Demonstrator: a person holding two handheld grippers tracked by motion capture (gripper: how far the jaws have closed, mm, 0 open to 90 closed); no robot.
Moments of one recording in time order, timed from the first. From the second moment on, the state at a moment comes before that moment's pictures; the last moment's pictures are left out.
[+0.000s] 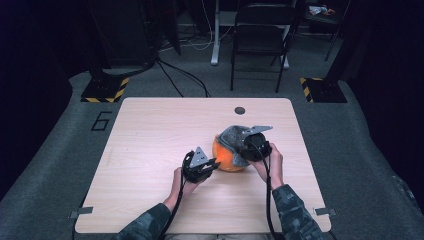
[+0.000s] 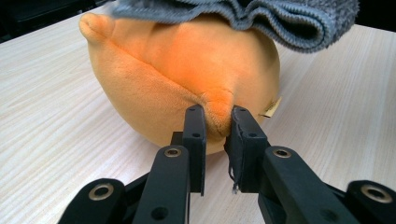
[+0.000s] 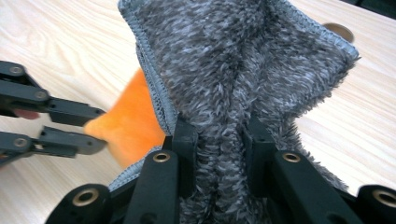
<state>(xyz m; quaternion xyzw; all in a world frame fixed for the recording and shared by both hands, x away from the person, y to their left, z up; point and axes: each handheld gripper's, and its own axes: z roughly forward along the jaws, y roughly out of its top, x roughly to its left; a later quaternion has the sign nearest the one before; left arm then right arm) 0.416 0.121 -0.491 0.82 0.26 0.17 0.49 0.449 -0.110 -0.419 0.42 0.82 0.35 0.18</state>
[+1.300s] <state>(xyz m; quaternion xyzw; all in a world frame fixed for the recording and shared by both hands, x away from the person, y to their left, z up) 0.416 0.119 -0.492 0.82 0.26 0.17 0.49 0.439 -0.112 -0.393 0.42 0.81 0.37 0.18</state>
